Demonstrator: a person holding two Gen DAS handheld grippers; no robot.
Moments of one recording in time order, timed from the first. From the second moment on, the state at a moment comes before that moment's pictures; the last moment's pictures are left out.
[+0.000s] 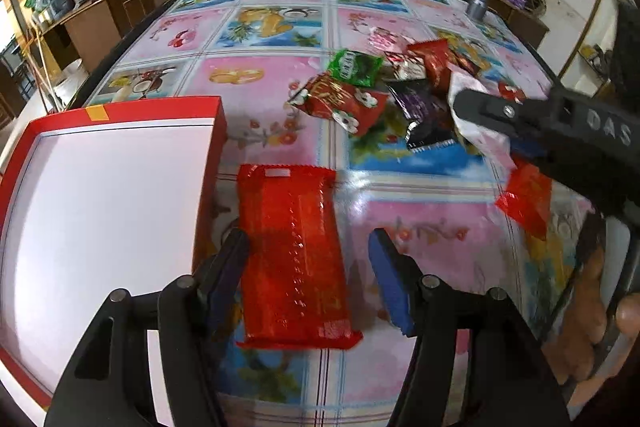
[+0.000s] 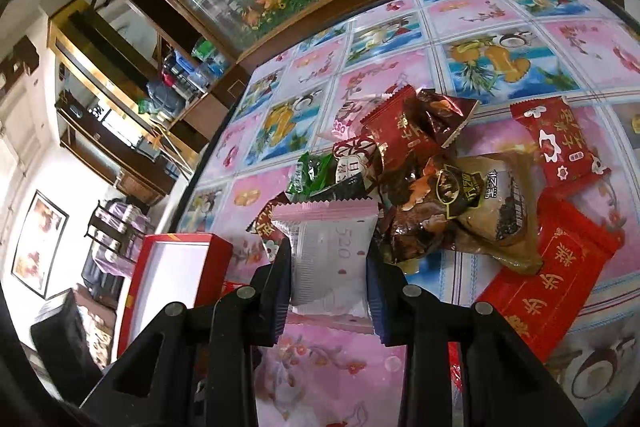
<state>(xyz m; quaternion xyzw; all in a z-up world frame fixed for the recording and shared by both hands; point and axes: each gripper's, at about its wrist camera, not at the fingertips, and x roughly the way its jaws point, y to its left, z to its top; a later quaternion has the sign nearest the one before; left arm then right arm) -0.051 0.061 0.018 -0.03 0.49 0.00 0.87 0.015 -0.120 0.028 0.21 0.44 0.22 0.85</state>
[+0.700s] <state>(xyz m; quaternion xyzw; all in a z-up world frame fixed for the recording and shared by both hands) -0.056 0.017 0.008 0.04 0.49 -0.04 0.87 0.015 -0.128 0.027 0.23 0.43 0.21 0.85</state>
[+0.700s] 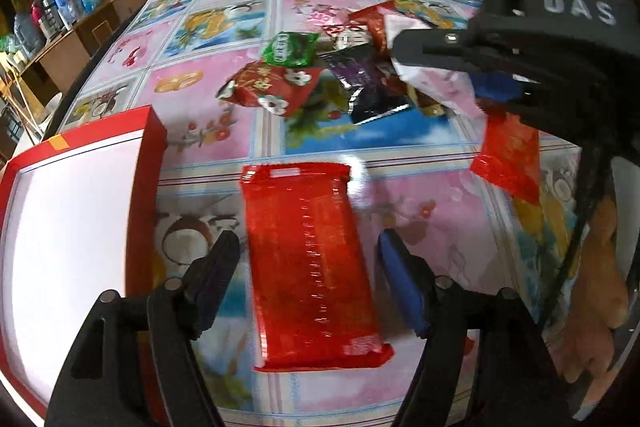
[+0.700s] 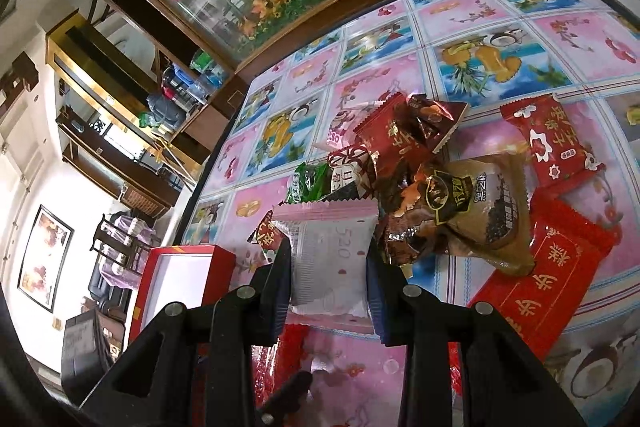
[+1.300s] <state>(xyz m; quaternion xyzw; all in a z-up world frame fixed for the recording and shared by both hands) -0.103 0.046 0.061 0.03 0.38 -0.01 0.92 0.003 -0.114 0.038 0.21 0.38 0.26 0.86</state>
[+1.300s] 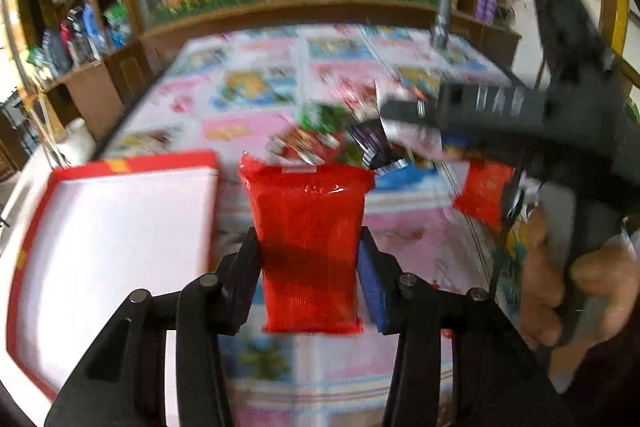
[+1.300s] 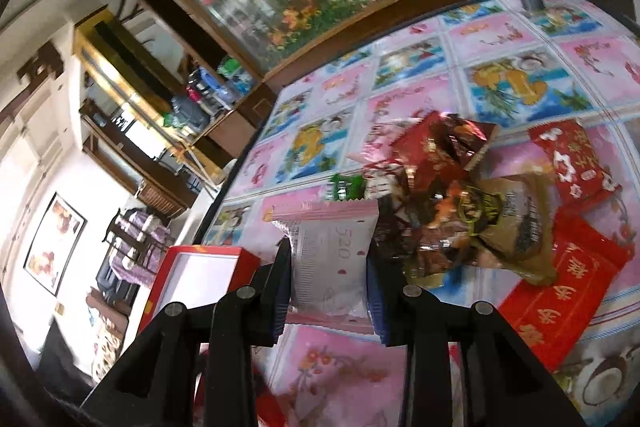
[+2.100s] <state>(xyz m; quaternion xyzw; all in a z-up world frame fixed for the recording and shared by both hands) -0.169 0.210 0.051 0.02 0.36 0.22 0.91 -0.102 0.079 0.030 0.07 0.39 0.45 0.80</state>
